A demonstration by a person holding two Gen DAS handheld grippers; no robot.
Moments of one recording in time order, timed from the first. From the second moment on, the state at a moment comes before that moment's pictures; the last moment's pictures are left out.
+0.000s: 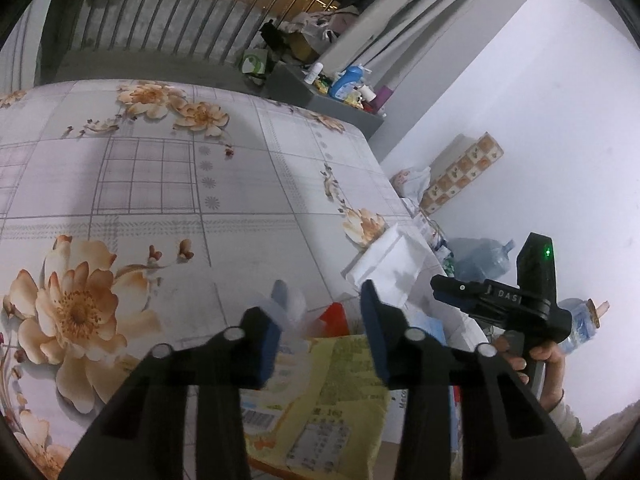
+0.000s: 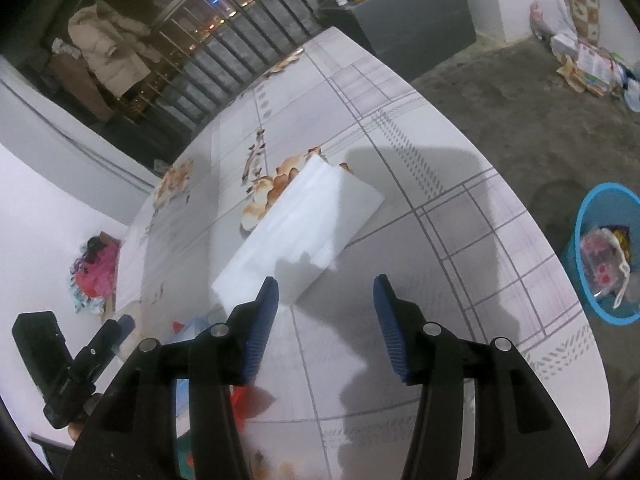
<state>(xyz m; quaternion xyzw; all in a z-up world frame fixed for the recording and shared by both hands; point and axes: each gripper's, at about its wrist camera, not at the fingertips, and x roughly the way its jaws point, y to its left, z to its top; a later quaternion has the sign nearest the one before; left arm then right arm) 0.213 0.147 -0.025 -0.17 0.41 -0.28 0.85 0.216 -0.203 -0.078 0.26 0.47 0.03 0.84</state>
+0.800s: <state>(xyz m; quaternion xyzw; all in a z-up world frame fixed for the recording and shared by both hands) 0.221 0.142 -0.022 -0.13 0.39 -0.28 0.87 0.237 -0.171 -0.084 0.08 0.45 -0.02 0.89</state>
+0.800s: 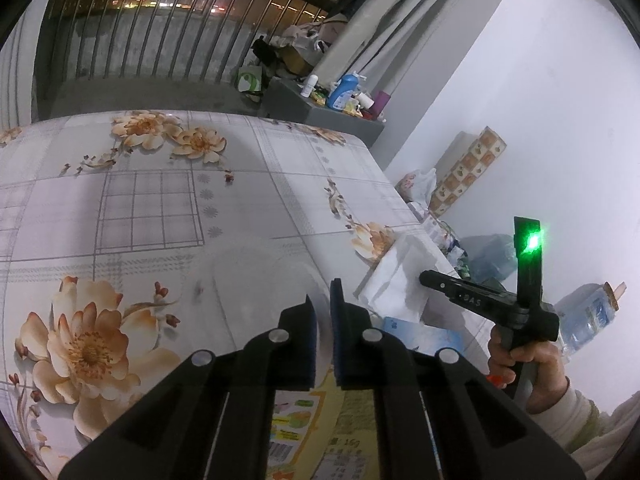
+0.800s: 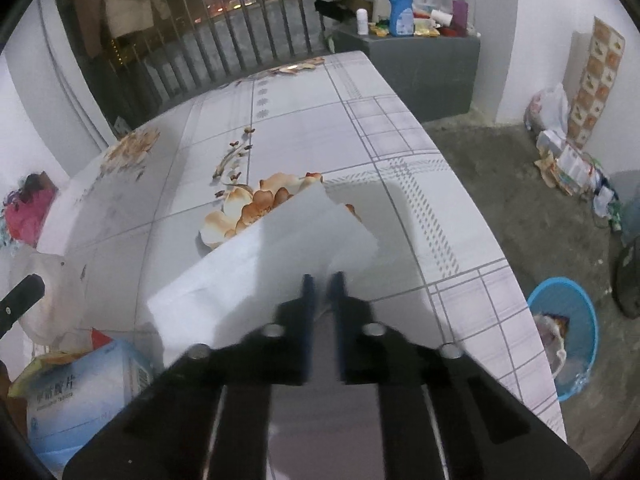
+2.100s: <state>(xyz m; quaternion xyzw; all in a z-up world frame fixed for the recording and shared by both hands) 0.193 0.092 0.085 -0.07 0.27 -0.33 0.90 0.144 -0.243 0.028 0.18 0.26 -0.04 0.95</state>
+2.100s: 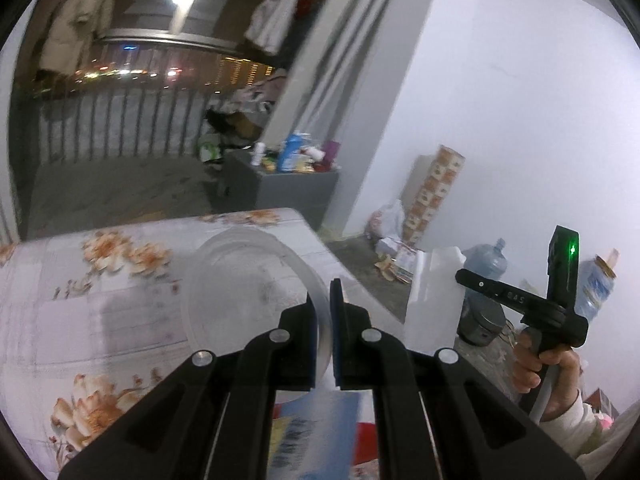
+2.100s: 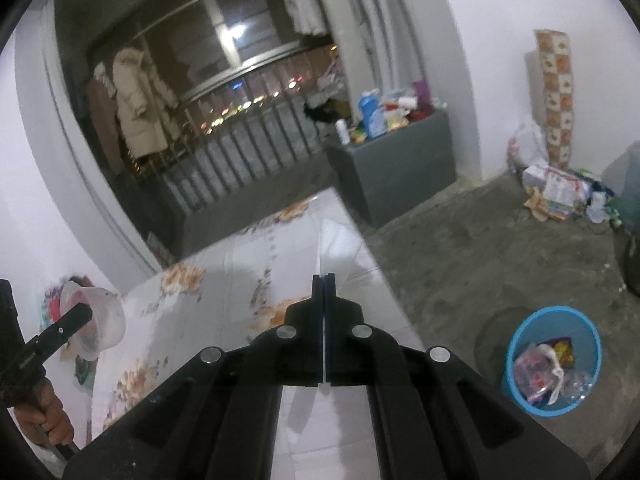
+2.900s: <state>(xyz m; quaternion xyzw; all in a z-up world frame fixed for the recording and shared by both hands) 0.172 -0.297 0.037 0.14 0.43 -0.53 0.72 0.000 -0.449 -0.036 0.32 0.23 -0.28 0.88</state>
